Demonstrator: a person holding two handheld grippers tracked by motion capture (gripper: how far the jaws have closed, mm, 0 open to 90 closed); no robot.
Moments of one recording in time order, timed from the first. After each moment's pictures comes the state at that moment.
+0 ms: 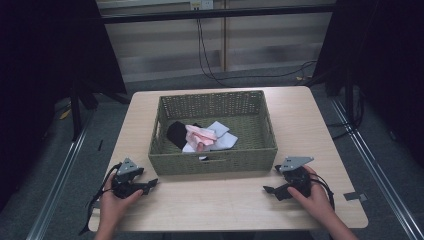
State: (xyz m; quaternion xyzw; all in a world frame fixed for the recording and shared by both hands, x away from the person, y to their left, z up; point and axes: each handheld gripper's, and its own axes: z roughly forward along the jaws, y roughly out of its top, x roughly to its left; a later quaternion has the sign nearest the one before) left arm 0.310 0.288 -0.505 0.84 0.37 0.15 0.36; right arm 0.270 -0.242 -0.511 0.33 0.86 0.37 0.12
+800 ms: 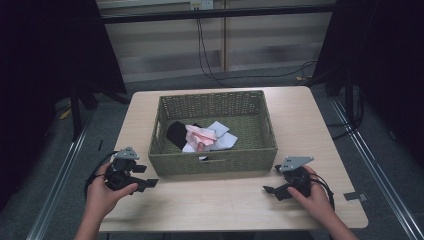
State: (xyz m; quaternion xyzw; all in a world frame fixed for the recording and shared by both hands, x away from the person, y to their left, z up) left arm 0.308 0.267 -0.416 0.89 0.33 0.03 0.32; right arm 0.269 -0.241 -0.511 0.33 0.86 0.37 0.12
